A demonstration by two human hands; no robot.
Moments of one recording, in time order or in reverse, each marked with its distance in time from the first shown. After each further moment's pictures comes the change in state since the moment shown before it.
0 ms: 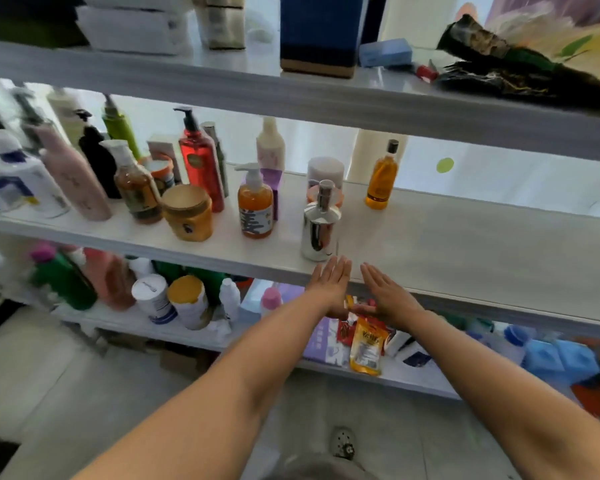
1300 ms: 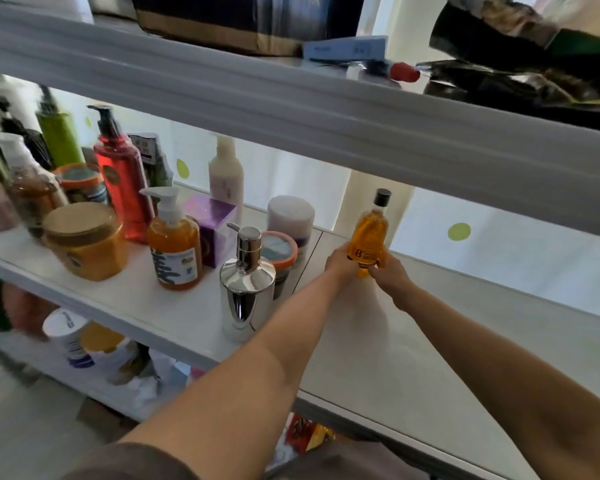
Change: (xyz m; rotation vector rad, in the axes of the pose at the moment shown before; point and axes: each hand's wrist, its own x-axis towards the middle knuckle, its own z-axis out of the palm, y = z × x) left_hand 0.271 0.028 -0.085 -1.176 0.523 -0.209; right_hand 0.221 0.153 -0.084 0.817 0.295 0.087
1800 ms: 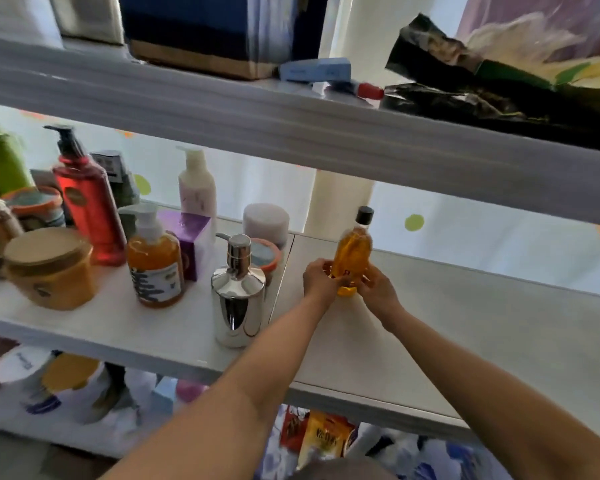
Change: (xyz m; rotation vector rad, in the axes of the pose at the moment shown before) left_hand -0.041 -0.019 0.004 -0.037 0.085 0.097; right_hand -0.064 0.013 0.004 0.054 0.169 0.019
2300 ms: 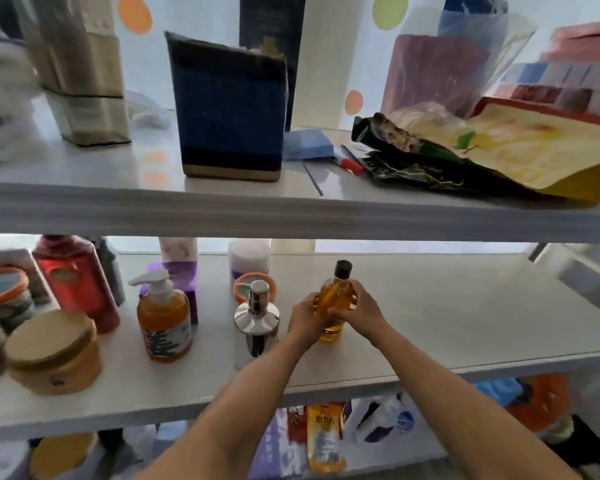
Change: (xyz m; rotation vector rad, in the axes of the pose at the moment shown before) left_hand -0.063 0.018 -0.076 0.090 -0.465 0.132; right_hand -0.099 -0.101 0.016 -0.184 0.142 0.216
